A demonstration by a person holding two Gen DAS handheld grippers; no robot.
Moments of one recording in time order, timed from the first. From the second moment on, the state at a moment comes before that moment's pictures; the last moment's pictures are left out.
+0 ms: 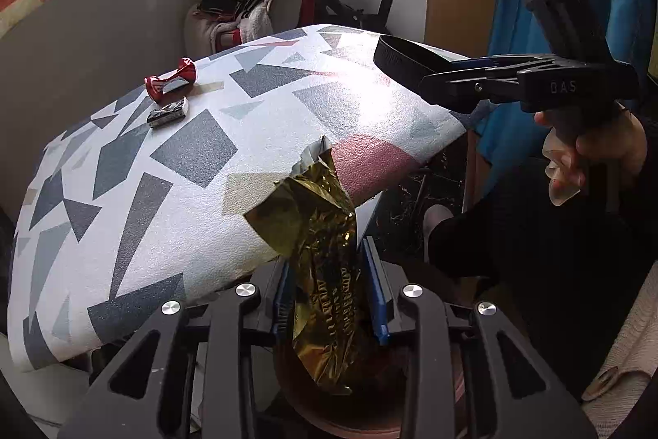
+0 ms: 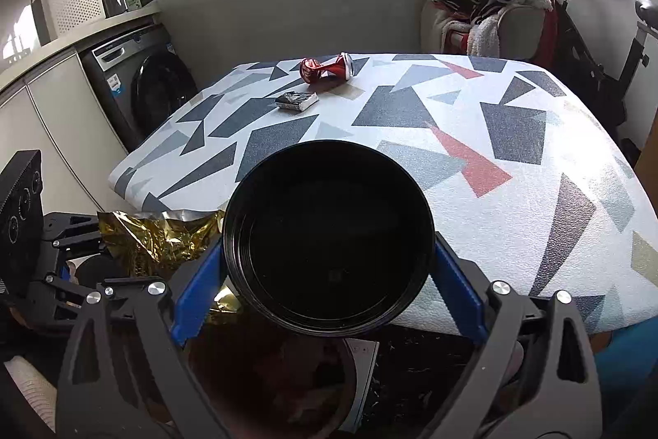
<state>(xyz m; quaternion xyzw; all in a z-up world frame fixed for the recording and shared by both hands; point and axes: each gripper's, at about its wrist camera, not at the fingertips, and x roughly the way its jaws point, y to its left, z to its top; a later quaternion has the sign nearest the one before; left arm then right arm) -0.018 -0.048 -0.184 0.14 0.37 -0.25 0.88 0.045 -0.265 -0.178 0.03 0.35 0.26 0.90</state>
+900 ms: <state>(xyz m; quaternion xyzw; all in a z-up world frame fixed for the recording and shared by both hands) -0.020 0.038 -0.172 -0.01 0.35 -0.16 0.92 0.009 -0.198 -0.218 -0.10 0.38 0.35 0.85</state>
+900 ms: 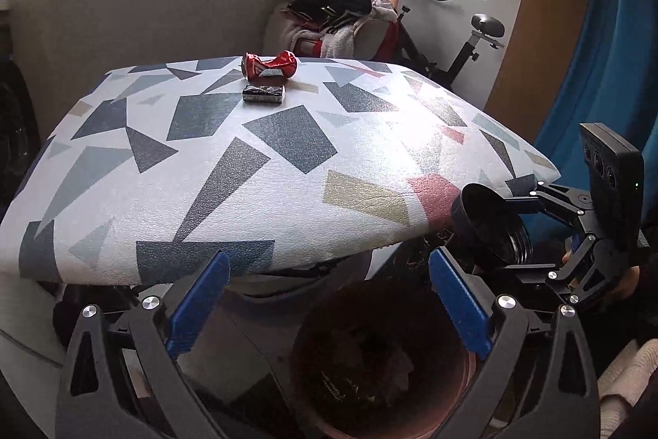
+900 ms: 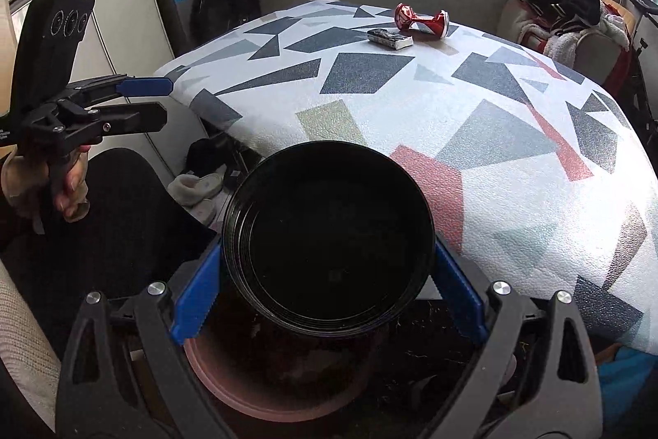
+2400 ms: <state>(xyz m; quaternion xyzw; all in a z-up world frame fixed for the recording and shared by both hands) -0.013 0.041 -0.182 -0.02 0.38 -0.14 0.92 0.020 -0.195 -0.229 -0.10 0.41 0.33 0.85</state>
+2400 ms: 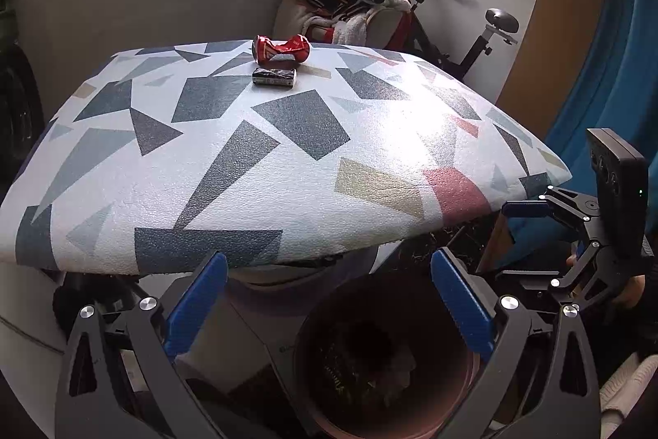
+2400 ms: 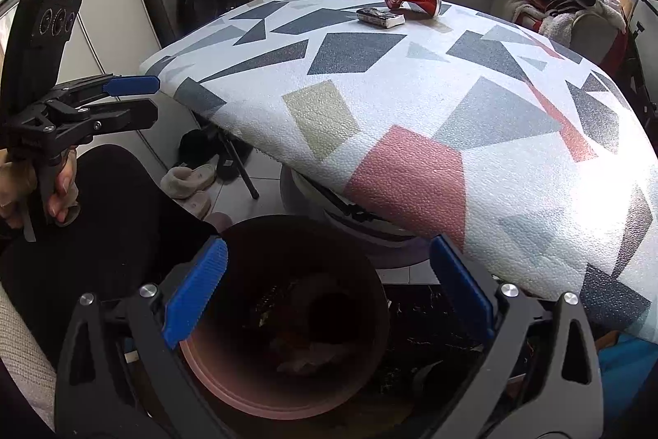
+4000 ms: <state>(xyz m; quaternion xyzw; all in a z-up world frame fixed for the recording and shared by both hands) 0.315 0.037 -0.191 0.02 0.44 -0.16 0.89 0.236 -0.232 -0.157 -0.02 0.37 0.20 0.91</state>
